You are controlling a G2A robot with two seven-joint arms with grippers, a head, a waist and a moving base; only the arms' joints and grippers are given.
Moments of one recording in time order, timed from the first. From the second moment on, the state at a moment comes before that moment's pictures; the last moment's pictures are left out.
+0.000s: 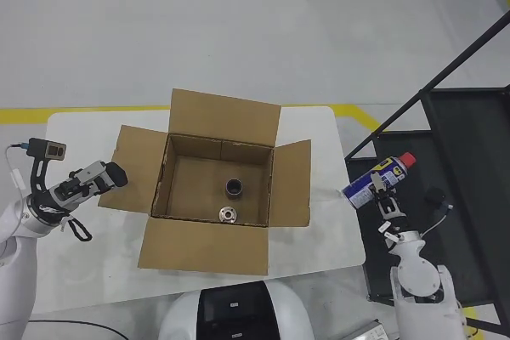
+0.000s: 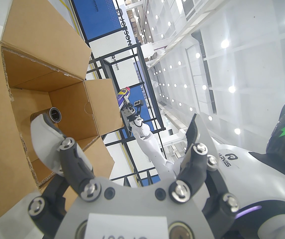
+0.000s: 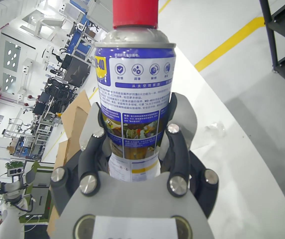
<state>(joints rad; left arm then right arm) 1.37 -1.02 -1.72 -1.59 -0.53 -0.34 -1.18 -1.85 -1.43 1.90 -1.77 -0.40 -0.31 0.15</state>
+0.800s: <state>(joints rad) 1.37 -1.02 -1.72 -1.59 -0.53 -0.34 -1.18 -1.74 -1.42 1.84 -1.37 -1.06 -0.56 -0.49</state>
